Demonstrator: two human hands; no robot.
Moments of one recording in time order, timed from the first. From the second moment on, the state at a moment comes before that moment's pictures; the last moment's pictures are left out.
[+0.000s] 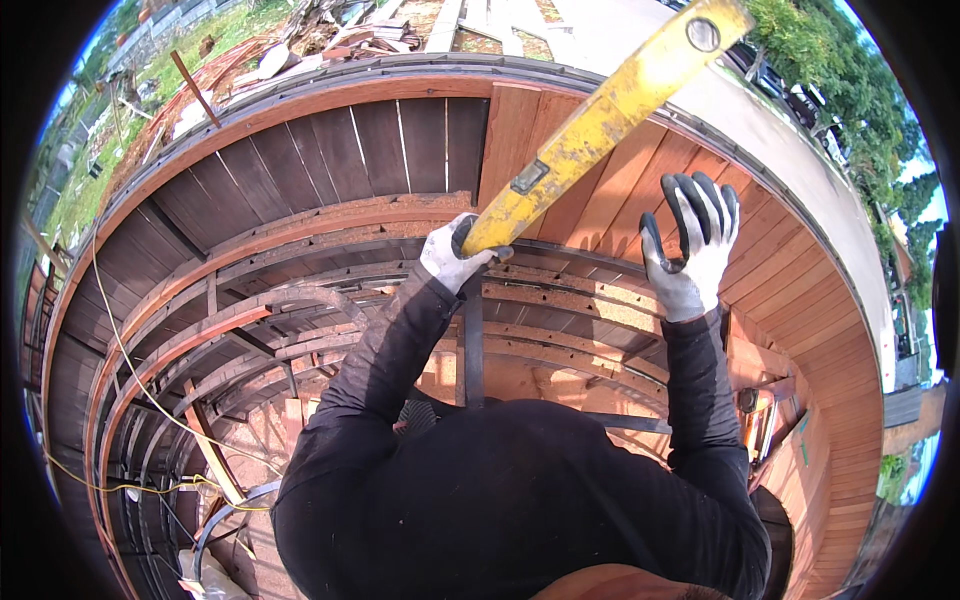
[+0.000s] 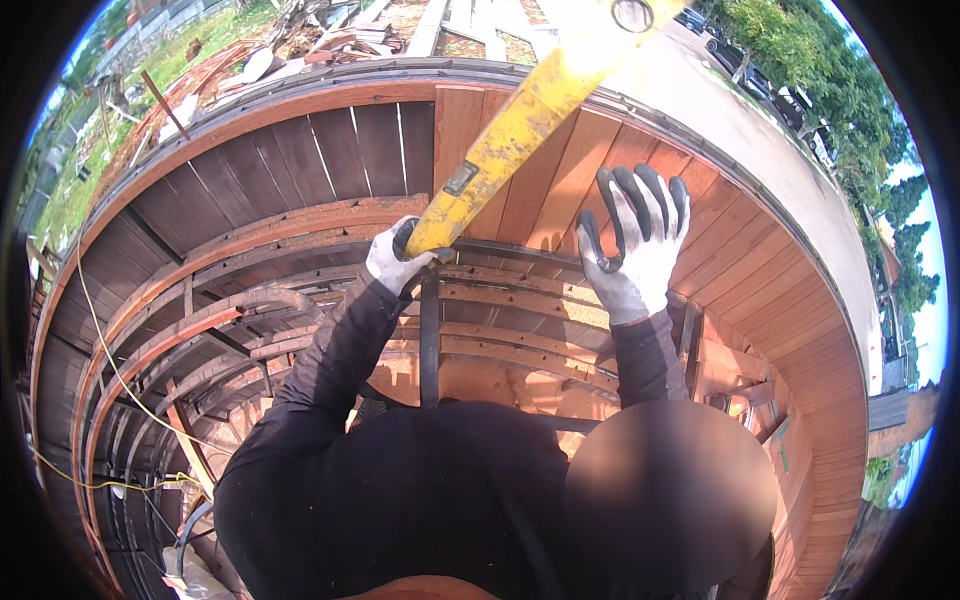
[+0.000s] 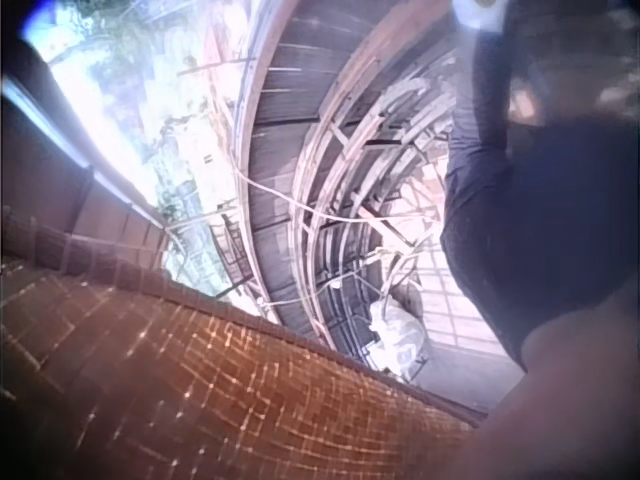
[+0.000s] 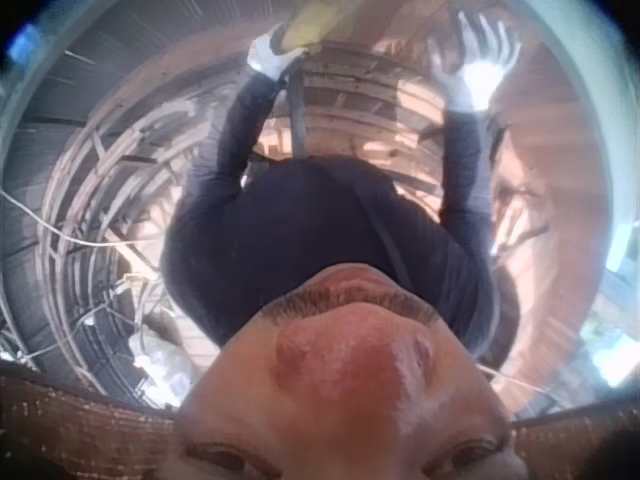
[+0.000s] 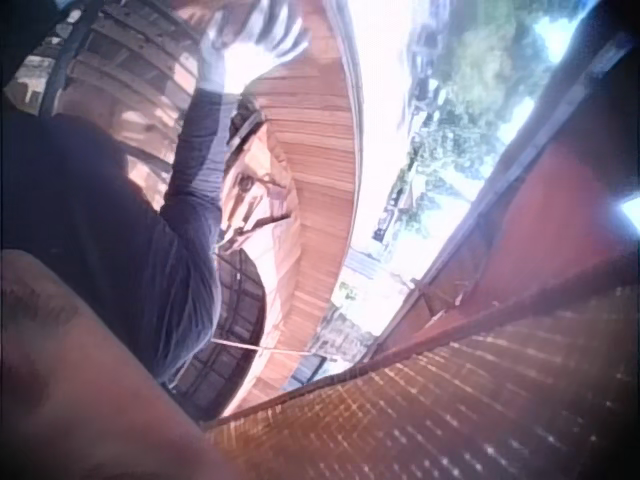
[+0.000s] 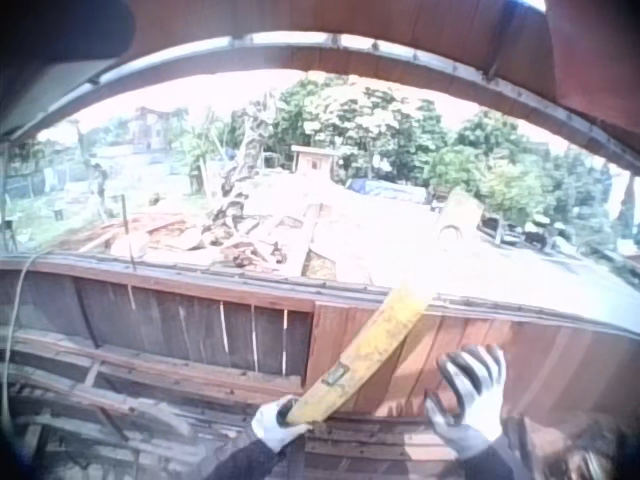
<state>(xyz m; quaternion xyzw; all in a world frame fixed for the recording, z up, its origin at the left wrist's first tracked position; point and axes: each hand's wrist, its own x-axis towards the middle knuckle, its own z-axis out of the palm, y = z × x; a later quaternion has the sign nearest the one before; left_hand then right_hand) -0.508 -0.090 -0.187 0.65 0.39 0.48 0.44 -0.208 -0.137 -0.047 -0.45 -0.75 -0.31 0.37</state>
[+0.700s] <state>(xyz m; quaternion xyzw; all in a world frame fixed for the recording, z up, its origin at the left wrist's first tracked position) -0.517 0.078 -0.239 0.52 0.27 0.62 0.51 -0.291 0.054 -0.051 -0.51 -0.81 -0.23 0.17</state>
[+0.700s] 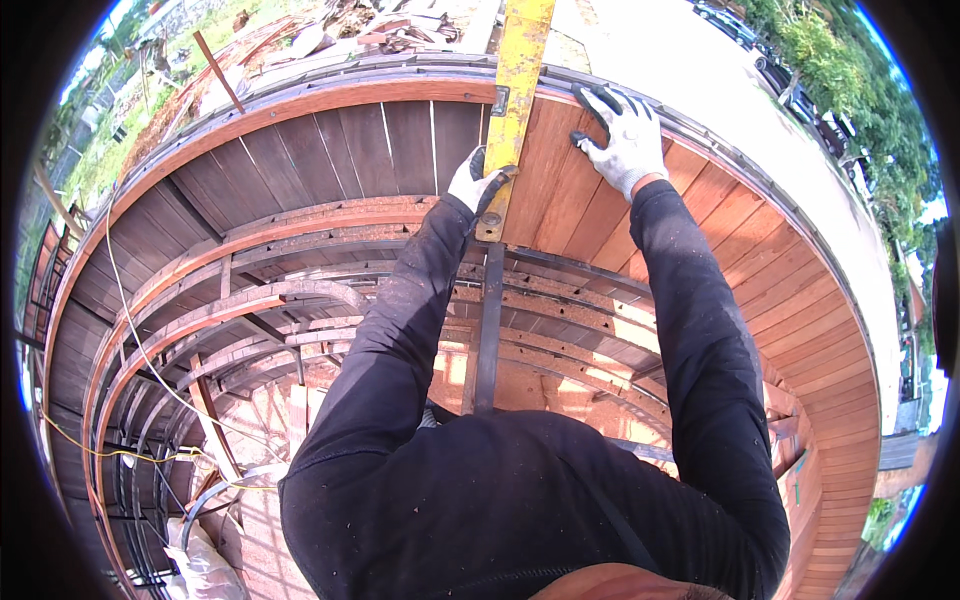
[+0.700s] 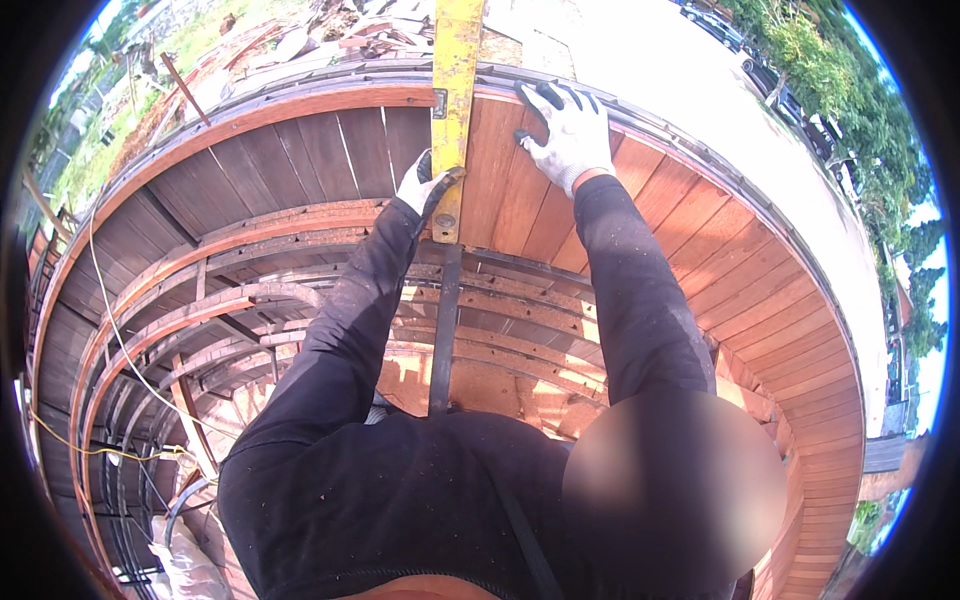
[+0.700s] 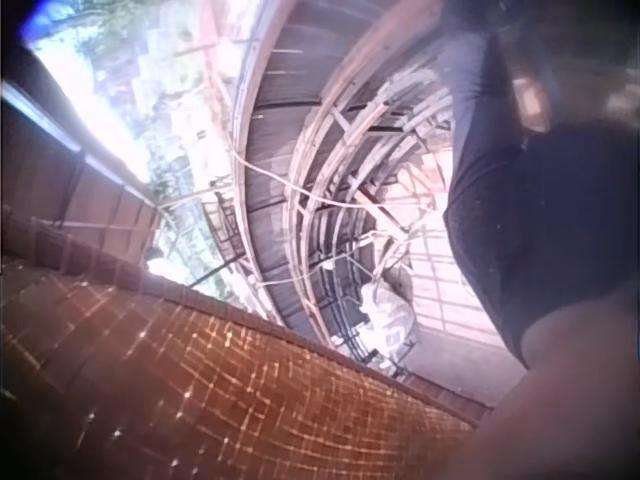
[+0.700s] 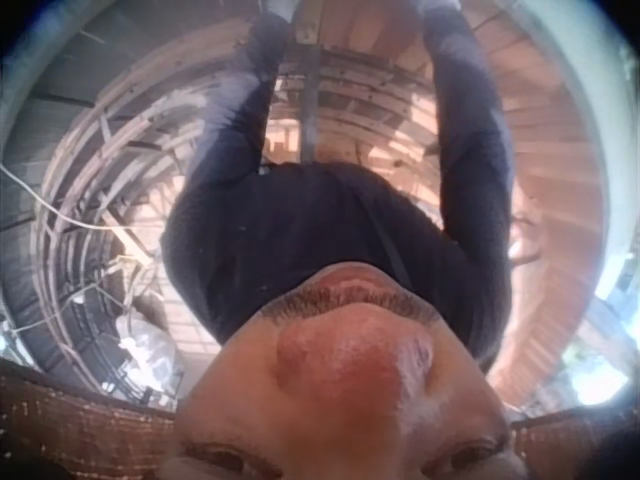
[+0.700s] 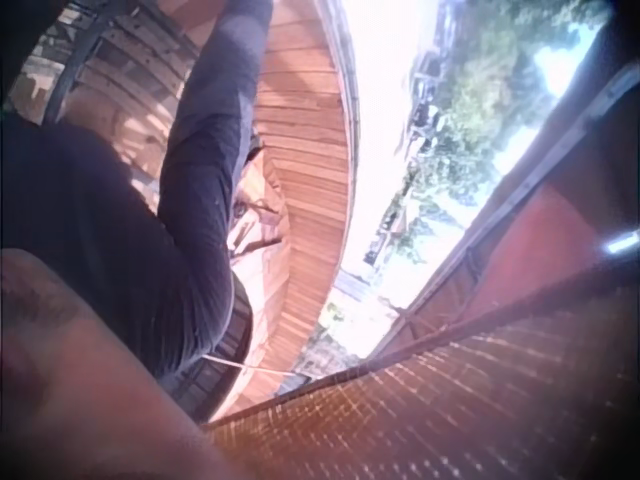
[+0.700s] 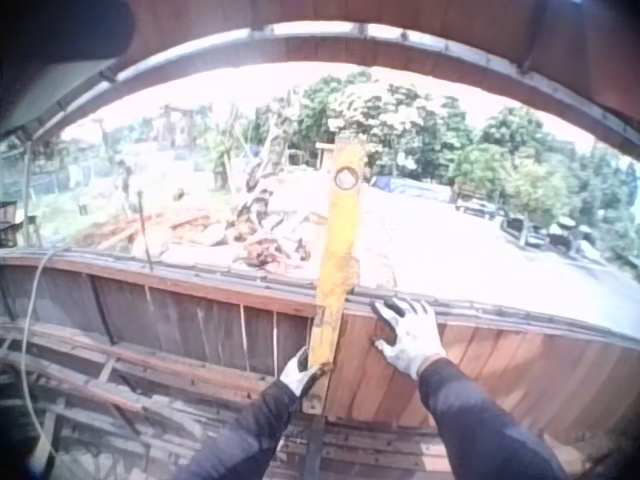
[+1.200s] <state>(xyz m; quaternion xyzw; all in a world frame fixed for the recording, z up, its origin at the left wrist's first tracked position) -0.504 0.076 -0.230 0.47 0.35 0.61 0.54 -0.284 0.051 -0.053 -0.50 -0.82 -0.24 0.16</state>
